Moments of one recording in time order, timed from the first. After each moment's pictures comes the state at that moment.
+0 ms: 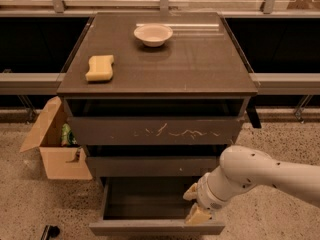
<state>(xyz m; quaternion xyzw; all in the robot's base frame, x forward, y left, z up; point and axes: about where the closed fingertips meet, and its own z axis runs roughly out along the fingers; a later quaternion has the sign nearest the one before) 0.391 -0.105 0.544 -0.65 0.73 0.19 0.14</state>
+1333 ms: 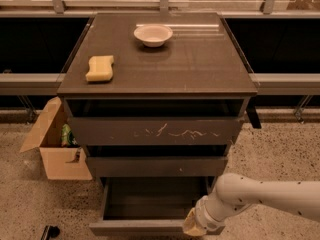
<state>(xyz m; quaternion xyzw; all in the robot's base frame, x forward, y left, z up) 0.373 -0.111 0.424 -0.63 0.73 0.23 0.12</state>
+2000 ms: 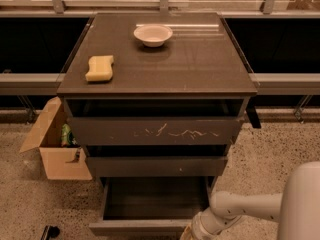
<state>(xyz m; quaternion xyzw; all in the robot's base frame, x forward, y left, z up) 0.364 -0.108 0.282 -0.62 0.72 0.28 0.11</state>
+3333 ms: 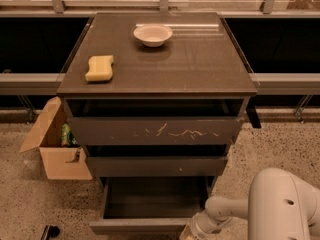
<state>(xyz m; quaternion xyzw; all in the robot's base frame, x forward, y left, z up) 0.403 -0.123 0.157 -0.57 0.77 0.26 0.10</state>
